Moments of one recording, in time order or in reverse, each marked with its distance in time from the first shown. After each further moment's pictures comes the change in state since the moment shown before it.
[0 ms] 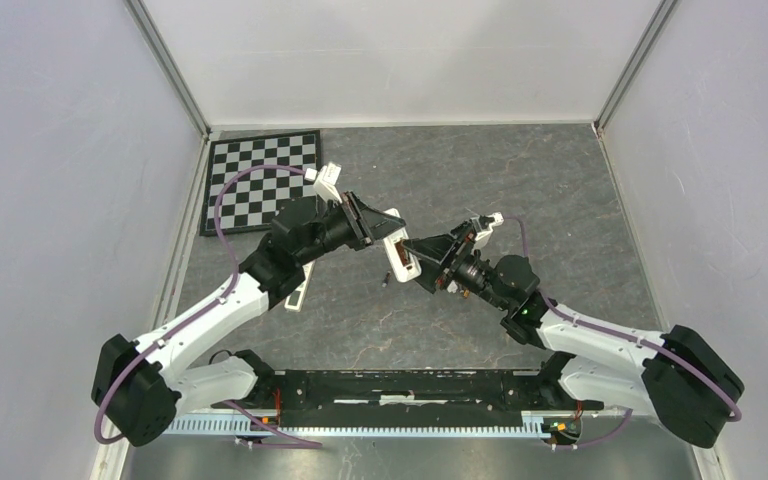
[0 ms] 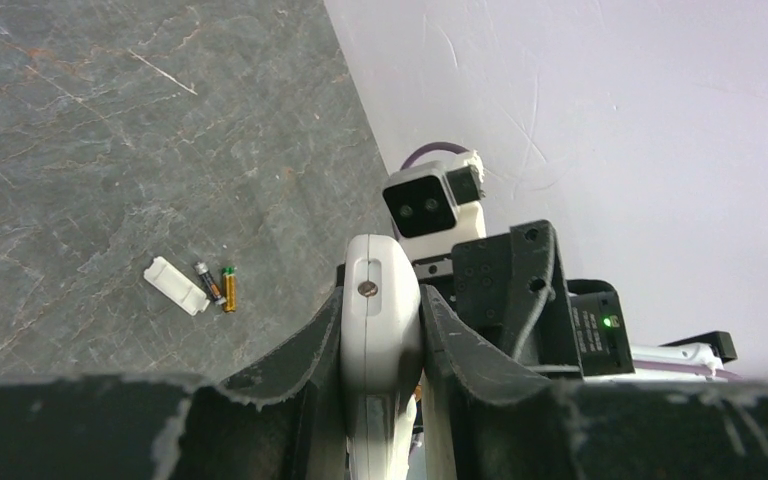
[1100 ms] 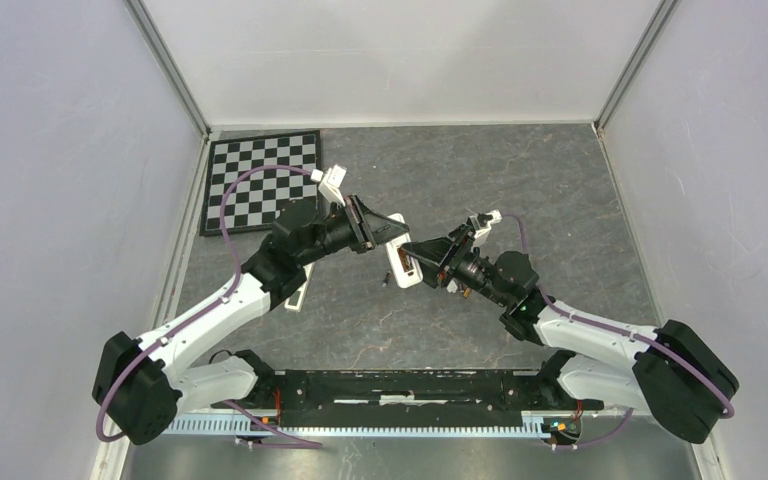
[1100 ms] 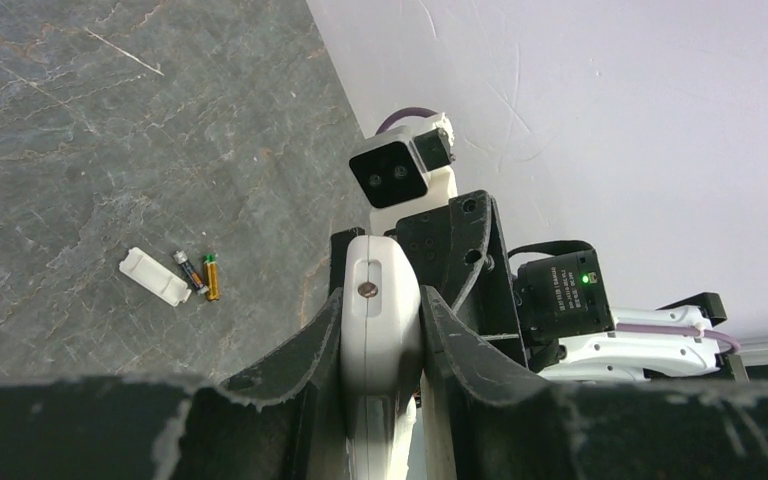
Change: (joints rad) left arm 0.000 0.005 -0.021 0.050 0.074 0.000; right arm -0.043 0.051 0.001 0.045 -0.075 0.019
